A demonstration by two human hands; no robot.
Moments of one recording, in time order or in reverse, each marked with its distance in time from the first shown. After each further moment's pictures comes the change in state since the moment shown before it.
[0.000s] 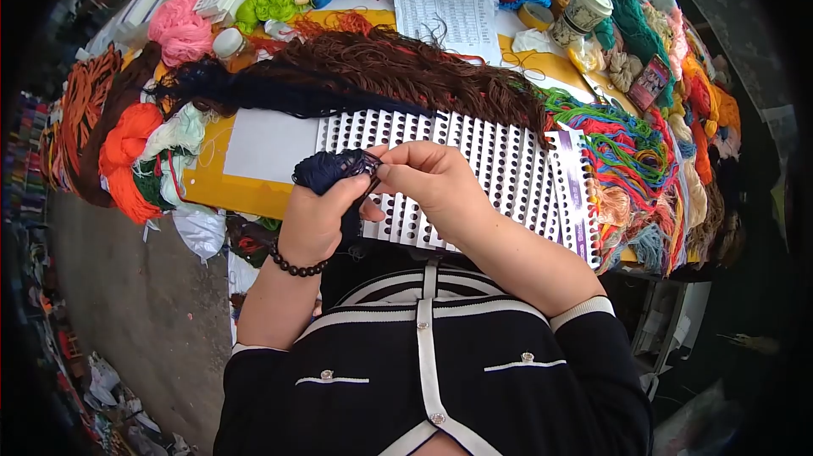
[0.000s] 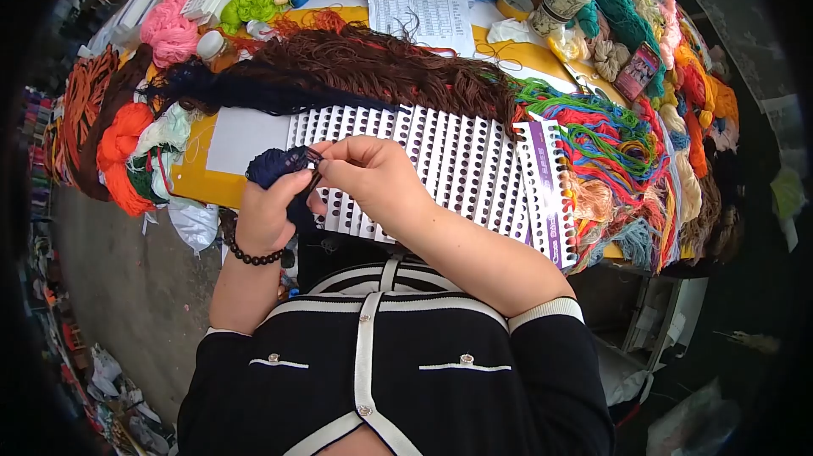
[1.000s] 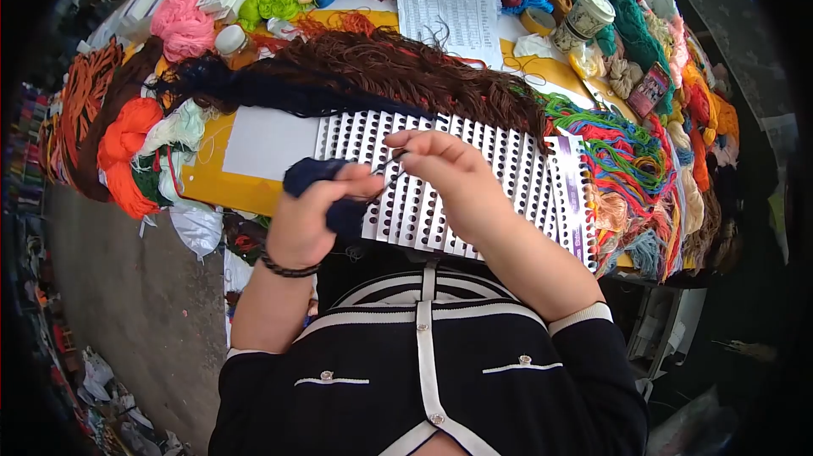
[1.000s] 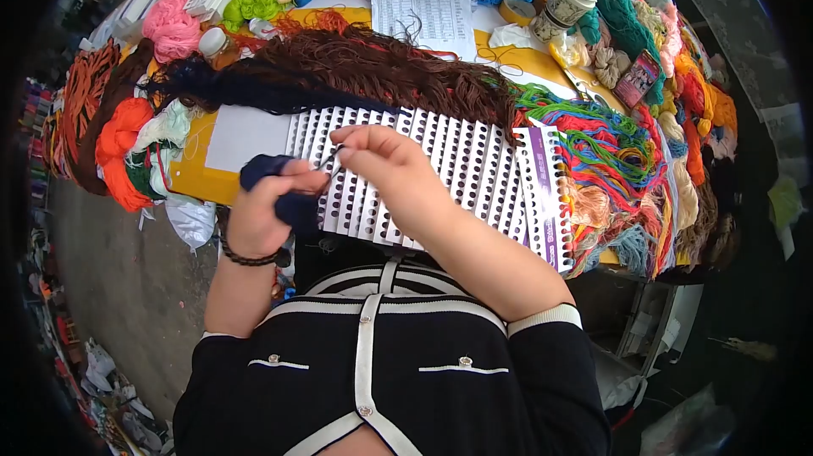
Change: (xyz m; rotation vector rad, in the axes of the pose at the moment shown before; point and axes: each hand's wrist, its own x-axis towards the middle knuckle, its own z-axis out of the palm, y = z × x) left_hand -0.005 -0.008 -0.025 -0.283 0.036 -0.085; right_hand 0.002 0.003 -0.018 -0.010 0.040 -0.158
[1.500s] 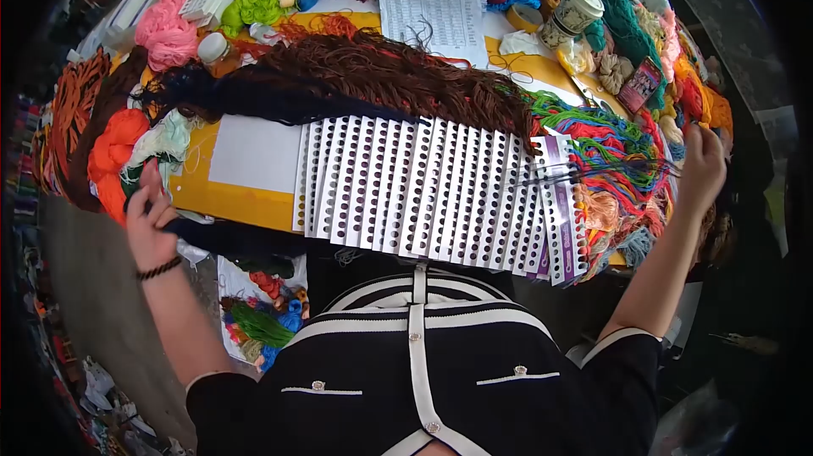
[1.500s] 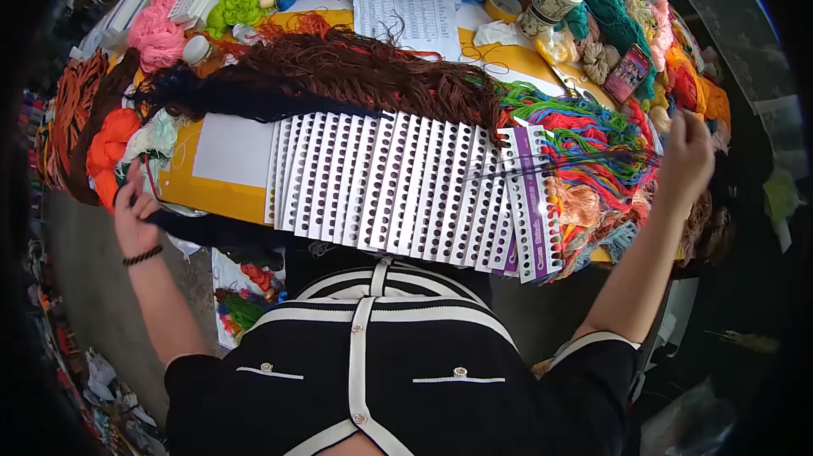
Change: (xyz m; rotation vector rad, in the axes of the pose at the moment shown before) left_hand -0.045 0.130 -0.163 -0.031 0.367 0.340; right_hand -0.089 -0.194 -0.212 -1.495 1.171 -0.574
